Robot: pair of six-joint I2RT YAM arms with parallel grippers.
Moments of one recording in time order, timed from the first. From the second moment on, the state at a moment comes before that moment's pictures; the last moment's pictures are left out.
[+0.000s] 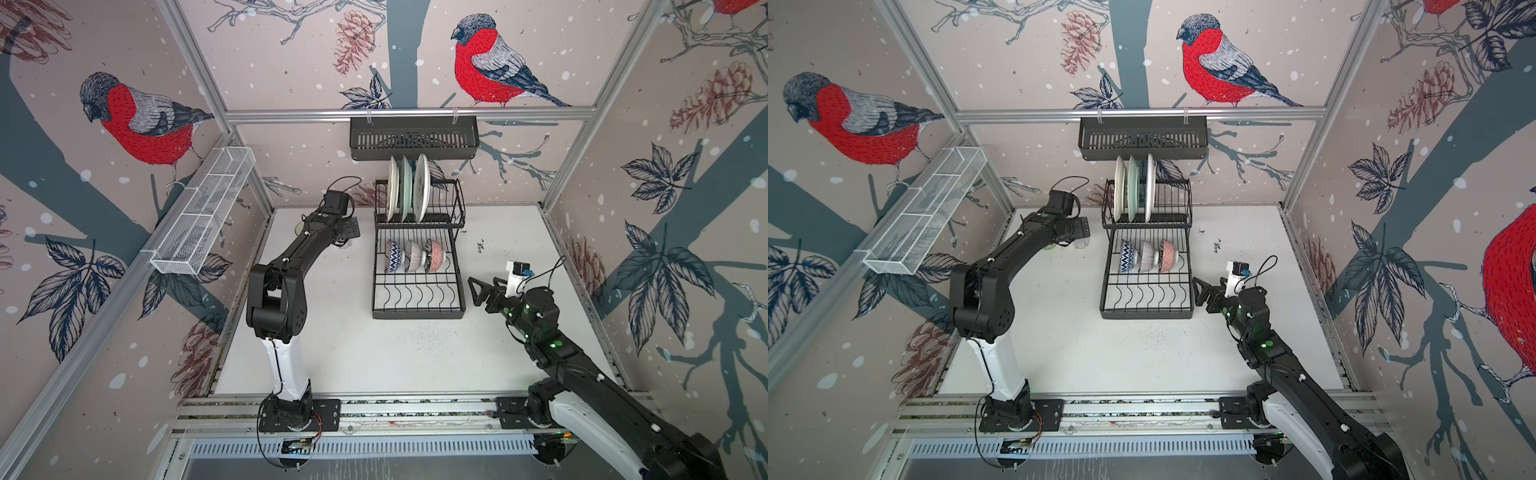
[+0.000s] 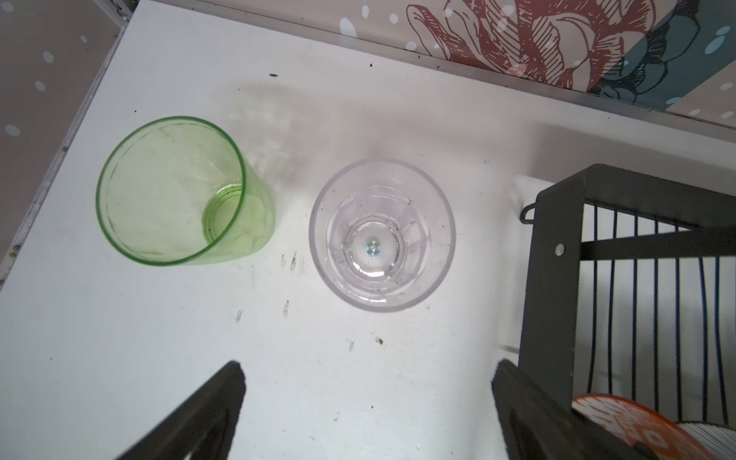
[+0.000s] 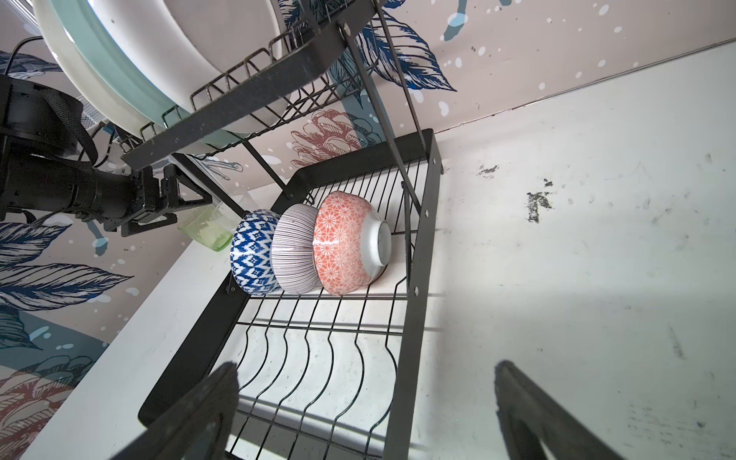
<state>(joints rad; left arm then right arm) -0.20 1.90 1.59 -0.60 -0.21 -0.37 0.37 0.77 0.30 0.23 -0.12 0.44</state>
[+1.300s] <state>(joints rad) -0.21 1.13 0.59 0.06 0.22 -0.57 0.47 1.51 0.71 0.30 -0.23 0.37</state>
